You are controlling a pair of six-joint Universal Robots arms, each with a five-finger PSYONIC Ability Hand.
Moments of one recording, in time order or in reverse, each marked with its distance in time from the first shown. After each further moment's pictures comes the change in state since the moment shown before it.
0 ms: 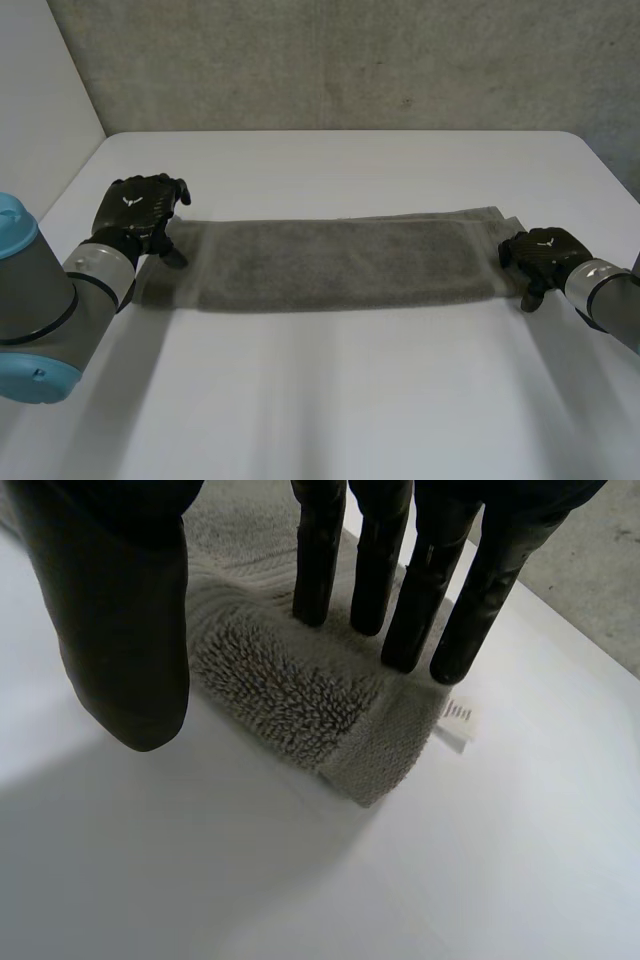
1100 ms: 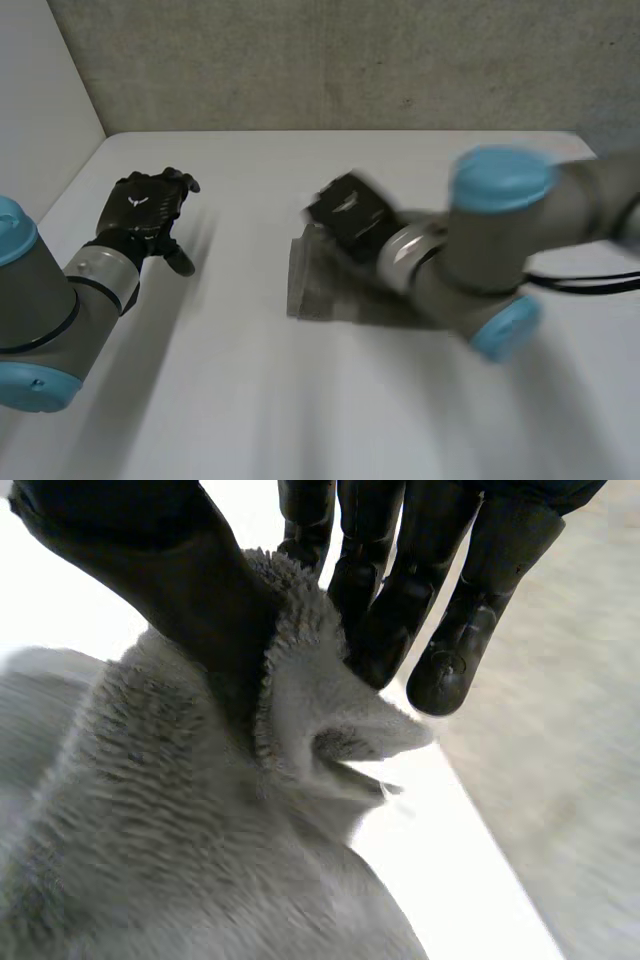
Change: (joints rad) left arm -0.026 0.037 -0.028 0.002 0.000 -0.001; right arm 0.617 0.072 -0.360 -0.004 0.027 -0.035; left_hand -0.176 -0.189 0.000 -0.173 -0.167; right_hand 0.736 0.726 0.737 0.752 0.749
